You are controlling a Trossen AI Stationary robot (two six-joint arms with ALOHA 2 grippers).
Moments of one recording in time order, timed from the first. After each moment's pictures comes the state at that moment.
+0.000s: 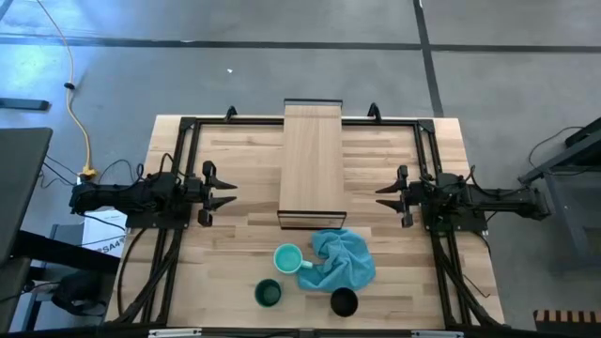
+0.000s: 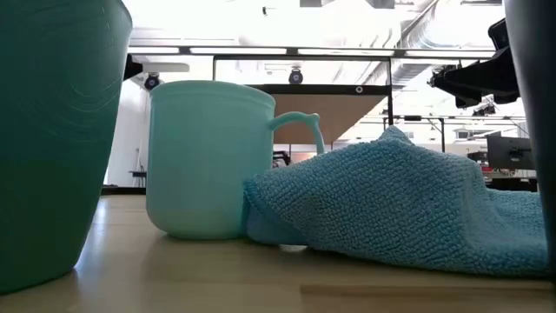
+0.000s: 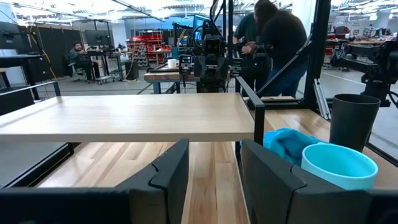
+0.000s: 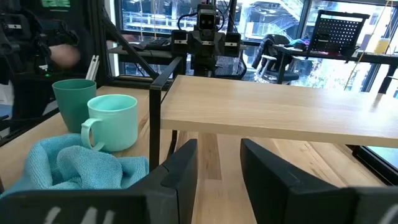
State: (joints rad) left arm 0.09 0.01 0.01 0.02 -0.06 0.05; right arm -0.04 0.06 0.01 0.02 -0.06 -0.11
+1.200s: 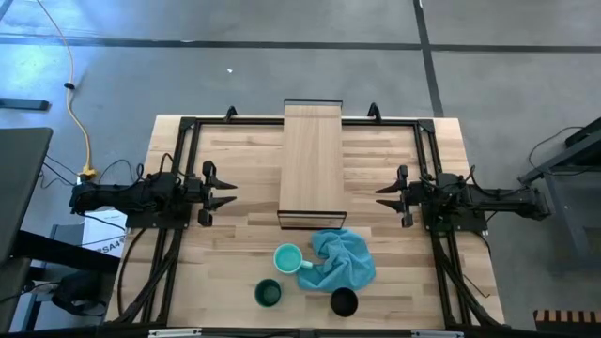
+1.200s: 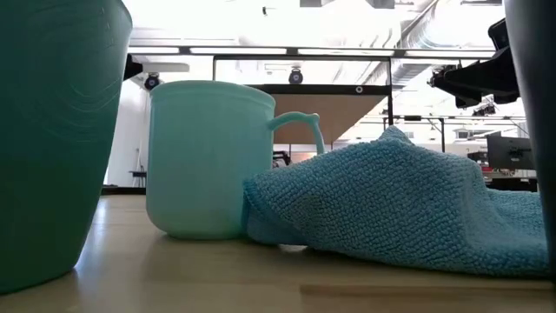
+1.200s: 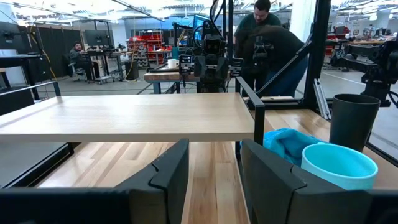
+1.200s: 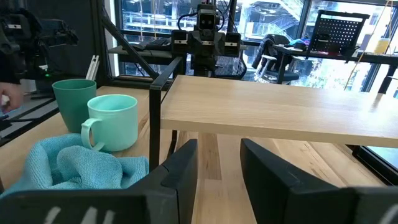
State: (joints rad) left arm 0.09 0.01 0.01 0.02 -0.06 0.05; right arm -0.04 0.06 0.01 0.02 -0.06 -0.11
